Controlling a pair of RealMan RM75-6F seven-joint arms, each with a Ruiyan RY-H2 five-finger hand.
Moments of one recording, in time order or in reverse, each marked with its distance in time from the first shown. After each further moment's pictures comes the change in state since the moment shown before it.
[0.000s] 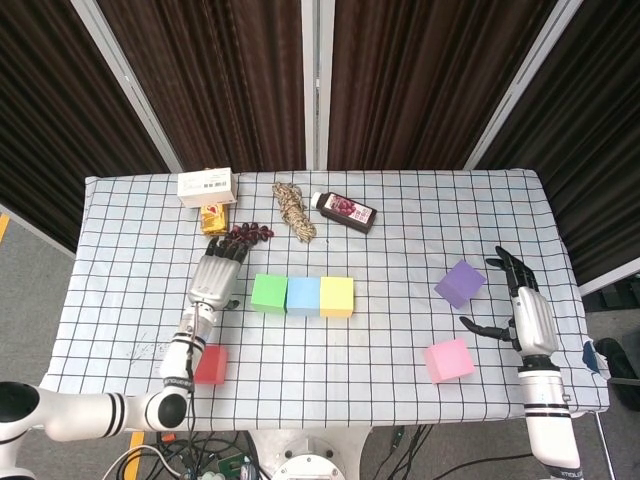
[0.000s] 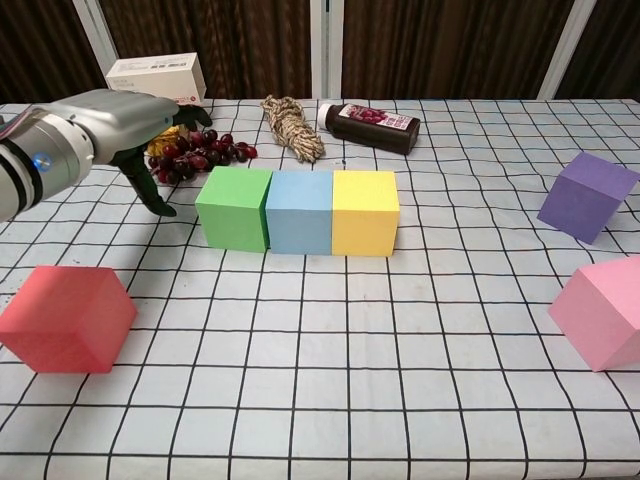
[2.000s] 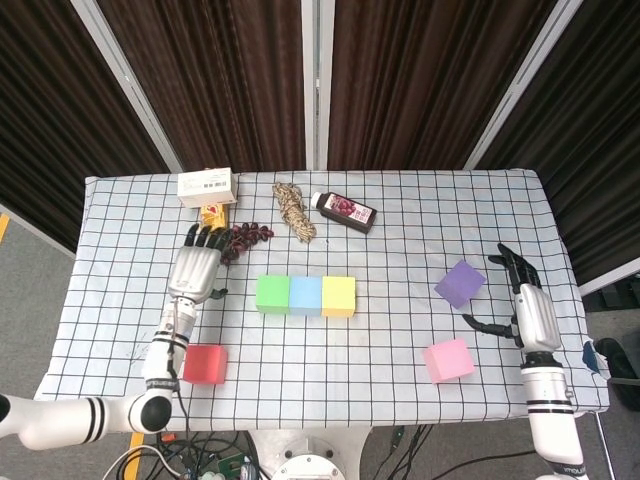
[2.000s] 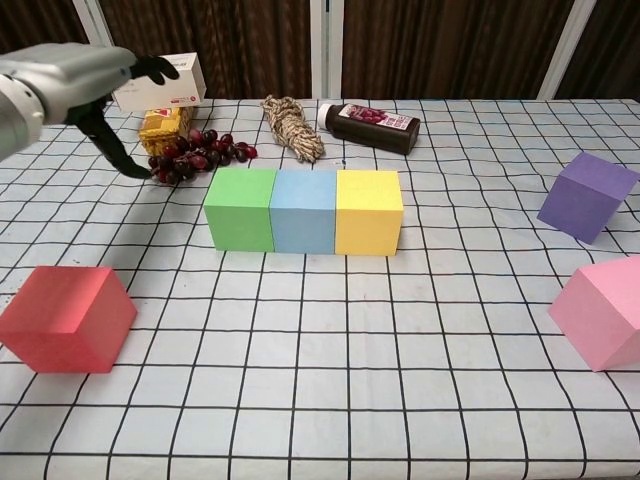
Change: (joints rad) left arm 0.079 0.097 -0.038 -0.084 0.086 0.071 -0.068; right arm 0.011 0.017 0.010 0.011 0.010 -0.016 -0.009
